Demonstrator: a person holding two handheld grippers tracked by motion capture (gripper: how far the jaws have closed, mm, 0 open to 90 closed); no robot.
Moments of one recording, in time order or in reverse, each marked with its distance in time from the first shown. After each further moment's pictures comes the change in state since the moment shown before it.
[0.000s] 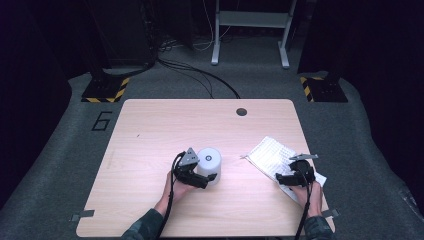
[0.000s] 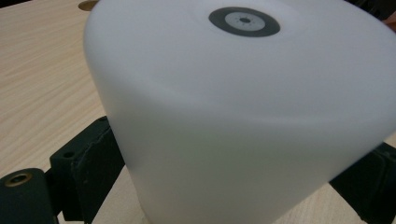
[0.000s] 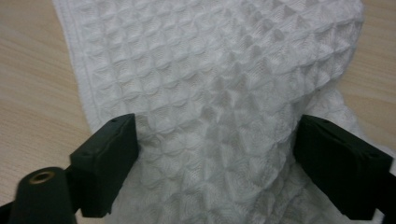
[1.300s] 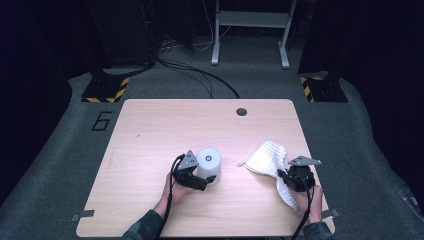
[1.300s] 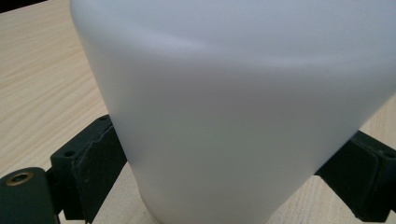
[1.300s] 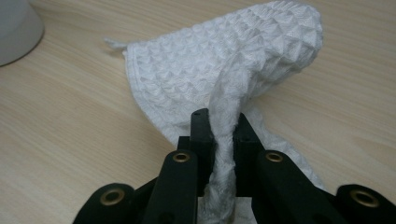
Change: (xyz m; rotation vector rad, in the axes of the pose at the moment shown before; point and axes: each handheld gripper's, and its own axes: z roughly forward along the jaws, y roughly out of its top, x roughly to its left) left arm -0.001 -0.010 0.001 -0.021 0.006 0.024; right arm 0.030 0.002 -0.043 -0.148 0.085 -0.122
